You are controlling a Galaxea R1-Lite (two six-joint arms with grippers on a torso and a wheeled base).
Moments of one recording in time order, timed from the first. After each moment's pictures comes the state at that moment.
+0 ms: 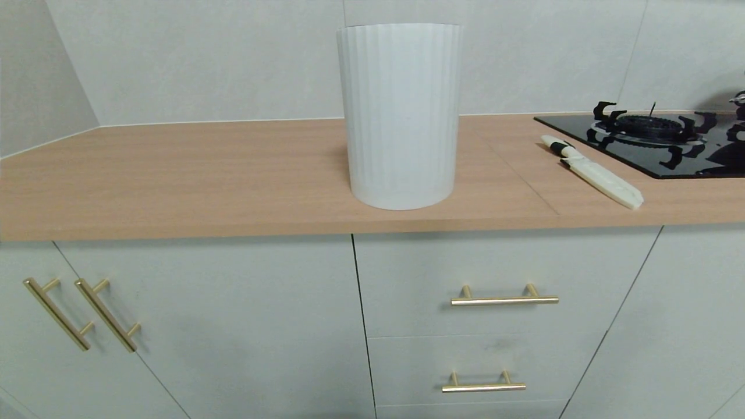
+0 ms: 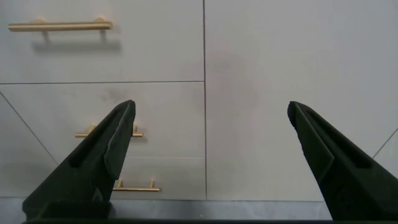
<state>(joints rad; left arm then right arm) 0.00 0.00 0.00 0.00 0.01 -0.01 0.00 0.00 0.00 0.00 0.04 0.01</state>
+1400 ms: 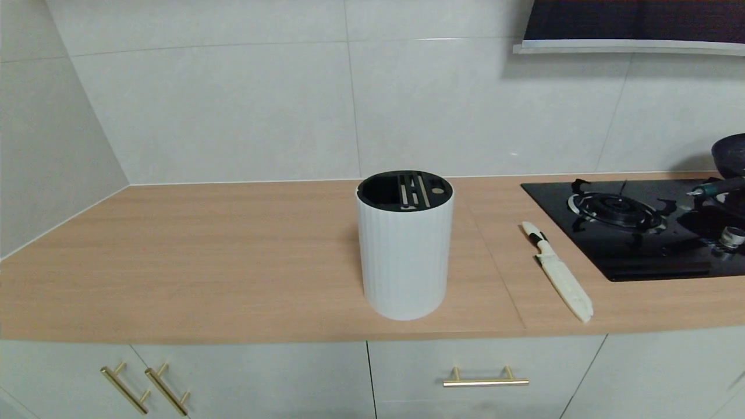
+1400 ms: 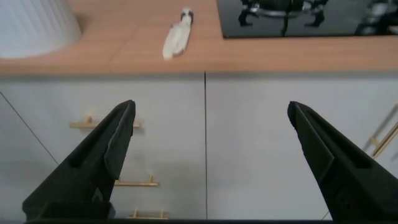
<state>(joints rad) 0.00 0.00 0.00 0.00 0.02 -0.01 0.00 0.00 0.00 0.00 0.04 0.01</state>
